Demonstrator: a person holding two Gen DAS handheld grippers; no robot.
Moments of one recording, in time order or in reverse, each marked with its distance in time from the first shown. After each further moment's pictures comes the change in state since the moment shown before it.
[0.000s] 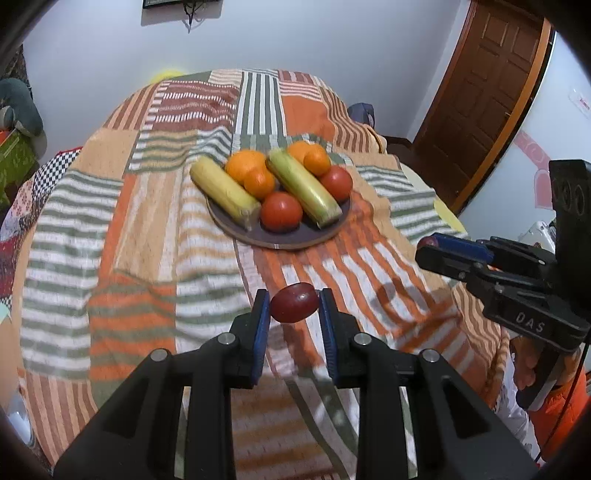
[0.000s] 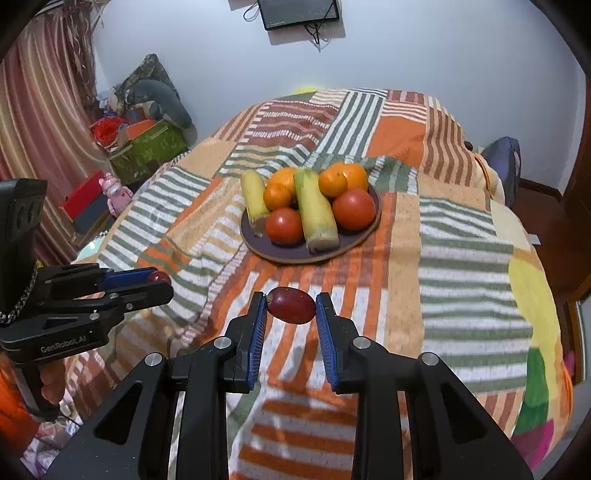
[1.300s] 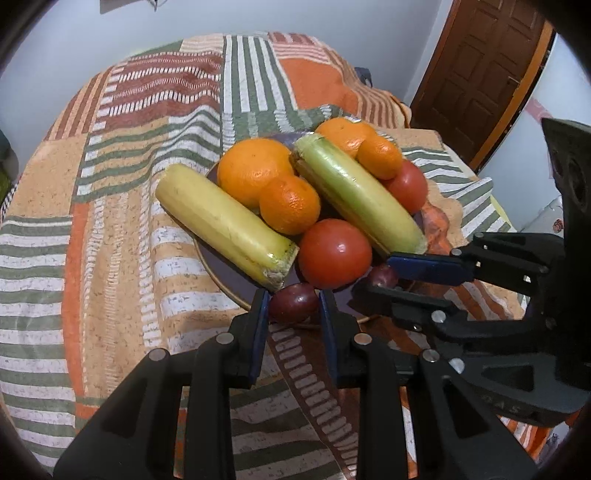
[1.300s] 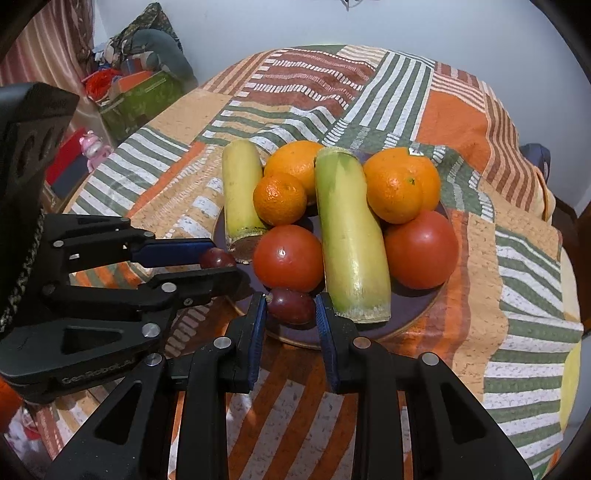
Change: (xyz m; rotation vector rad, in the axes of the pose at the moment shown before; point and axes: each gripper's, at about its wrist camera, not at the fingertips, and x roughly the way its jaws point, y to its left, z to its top) left arm 0.125 0.045 0.064 0.093 0.150 -0.023; right arm 0.121 0.006 0.044 -0.090 0.185 -0.003
